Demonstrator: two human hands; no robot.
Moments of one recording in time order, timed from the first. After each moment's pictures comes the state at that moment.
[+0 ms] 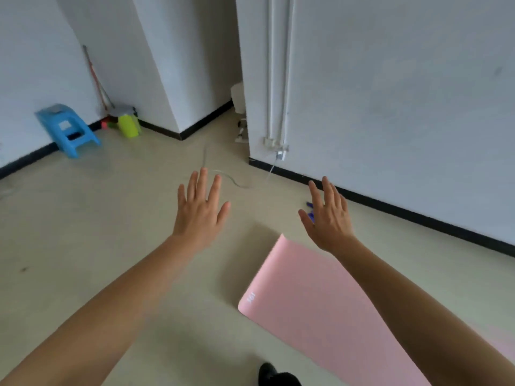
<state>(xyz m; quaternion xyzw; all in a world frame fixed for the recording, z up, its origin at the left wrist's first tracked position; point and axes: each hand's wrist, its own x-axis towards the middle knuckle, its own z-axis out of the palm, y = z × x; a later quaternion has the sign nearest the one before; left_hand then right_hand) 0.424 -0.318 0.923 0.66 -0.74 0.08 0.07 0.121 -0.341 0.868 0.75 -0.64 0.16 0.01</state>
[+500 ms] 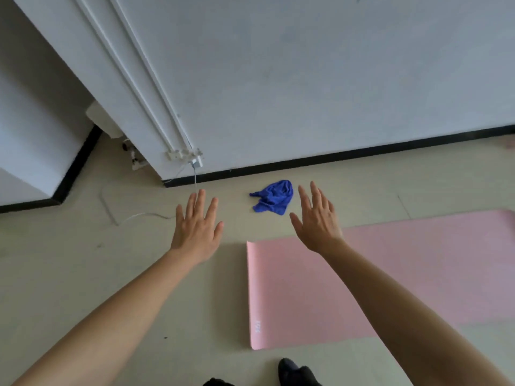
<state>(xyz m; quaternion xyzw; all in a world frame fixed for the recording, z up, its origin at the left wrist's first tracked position) 0.345 -0.622 0.834 0.43 -0.90 0.06 -0.08 0.095 -0.475 0.784 0.51 -0.85 0.13 -0.06</state>
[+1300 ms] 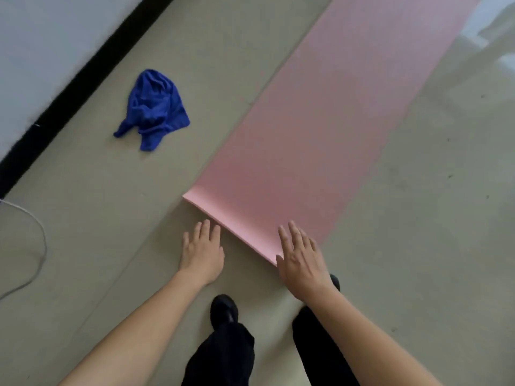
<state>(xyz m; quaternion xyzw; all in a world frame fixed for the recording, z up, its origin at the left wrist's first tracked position) 0.314 -0.819 0.331 0.01 -0.93 -0.01 -0.36 0.321 -0.583 0.354 0.12 -0.94 0.07 -0.31</state>
